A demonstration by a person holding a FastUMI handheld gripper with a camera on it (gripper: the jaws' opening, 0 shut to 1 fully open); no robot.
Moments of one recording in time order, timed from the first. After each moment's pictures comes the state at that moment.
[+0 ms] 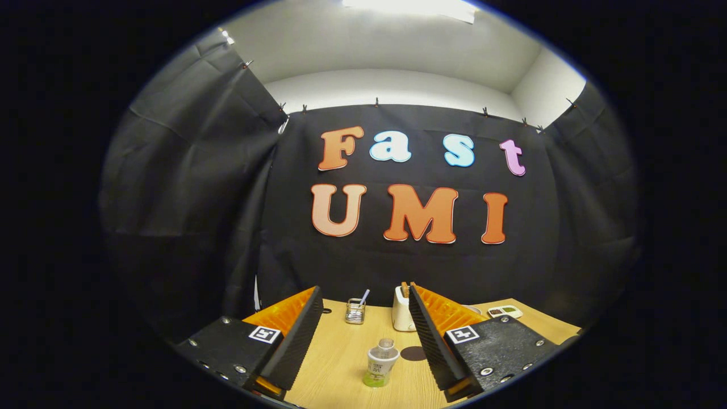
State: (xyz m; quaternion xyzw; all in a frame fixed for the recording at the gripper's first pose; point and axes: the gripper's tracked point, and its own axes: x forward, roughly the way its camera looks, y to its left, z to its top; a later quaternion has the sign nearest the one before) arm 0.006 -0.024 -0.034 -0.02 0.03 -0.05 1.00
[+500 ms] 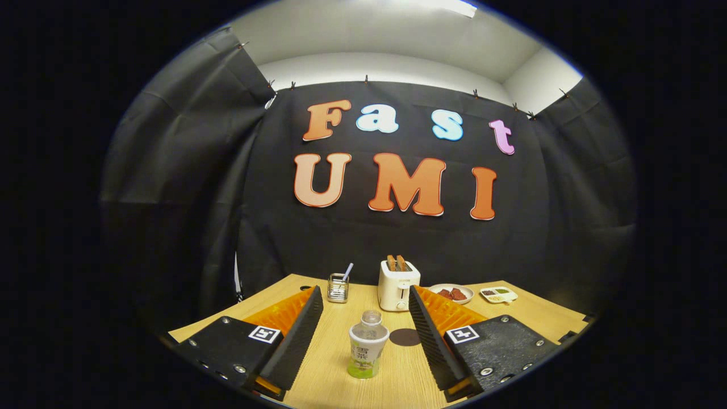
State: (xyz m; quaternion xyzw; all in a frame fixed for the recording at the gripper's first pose) arm 0.028 -0.045 -0.140 -0.01 0.08 -0.08 0.99
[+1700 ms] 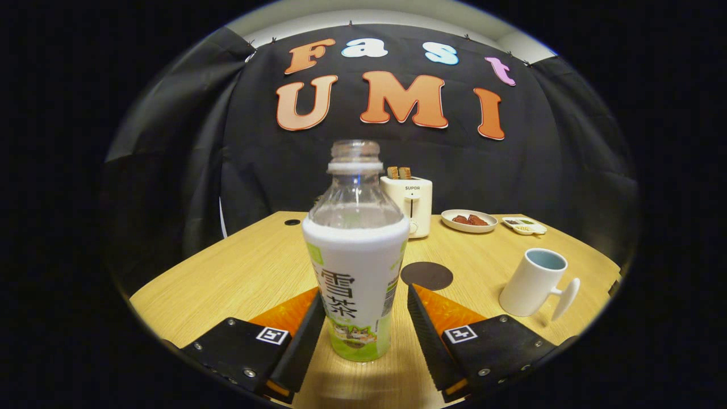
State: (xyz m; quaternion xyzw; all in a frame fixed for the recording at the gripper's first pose) arm 0.076 -0.060 -0.344 0.03 0.22 -0.08 0.97
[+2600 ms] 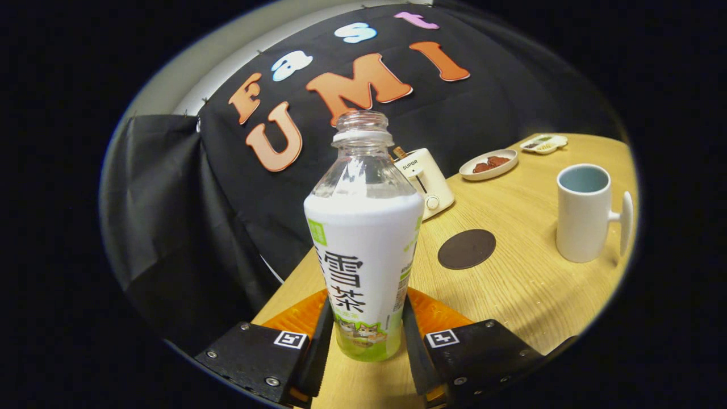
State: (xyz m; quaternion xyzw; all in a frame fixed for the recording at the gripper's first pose) arm 0.096 -0.061 -0.331 0.34 0.19 -0.04 0.92
